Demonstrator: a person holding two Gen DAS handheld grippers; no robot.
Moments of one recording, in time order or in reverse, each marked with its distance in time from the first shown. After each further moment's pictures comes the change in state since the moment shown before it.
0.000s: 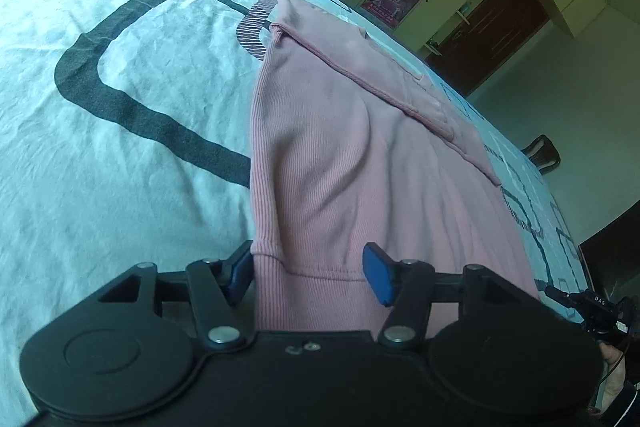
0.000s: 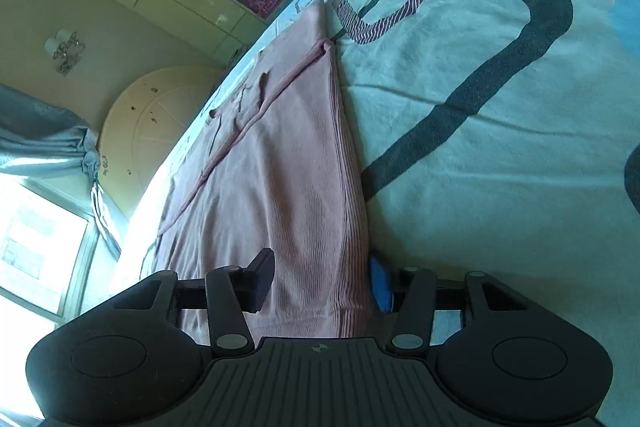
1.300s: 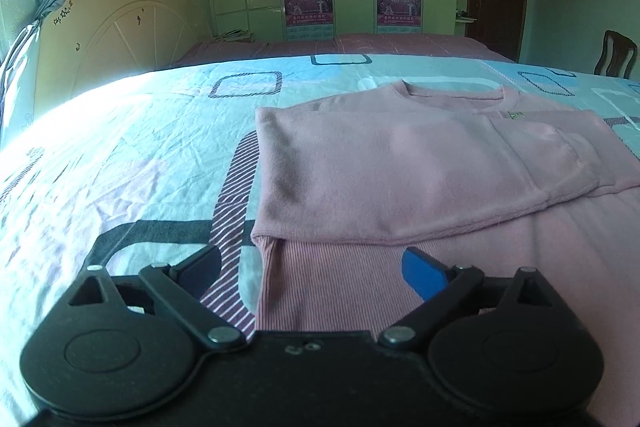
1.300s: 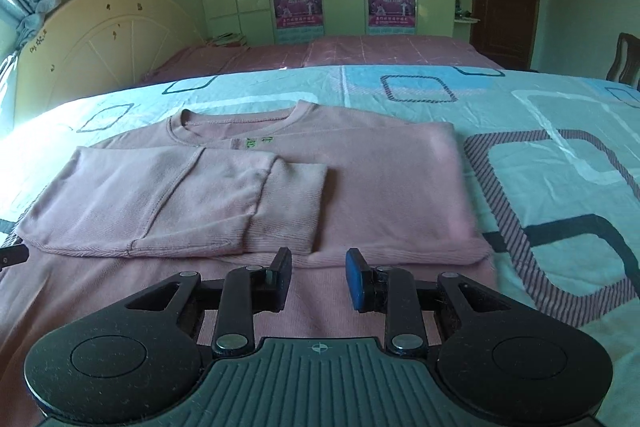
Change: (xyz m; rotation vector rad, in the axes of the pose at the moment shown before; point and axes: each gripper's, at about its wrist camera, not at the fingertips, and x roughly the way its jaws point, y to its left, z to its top) left arm 0.141 -0.067 0.136 0.516 -0.152 0.401; right arm 0.197 0.141 0.079 -0.650 -0.164 -0.433
